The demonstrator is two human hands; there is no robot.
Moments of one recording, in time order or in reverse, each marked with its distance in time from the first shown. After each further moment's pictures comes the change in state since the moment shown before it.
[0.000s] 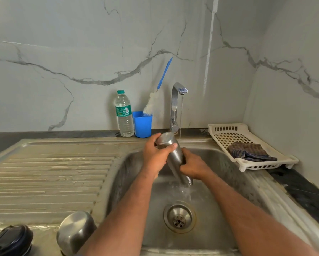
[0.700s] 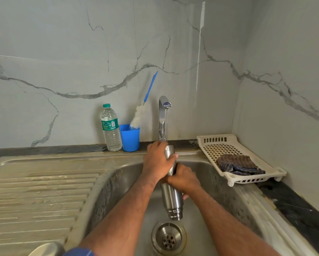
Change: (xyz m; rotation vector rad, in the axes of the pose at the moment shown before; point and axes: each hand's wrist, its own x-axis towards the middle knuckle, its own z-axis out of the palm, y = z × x) left_hand 0.033 0.004 0.047 0.803 -0.102 0.441; right_hand 0.000 0.002 -0.004 0.142 0.092 0.051
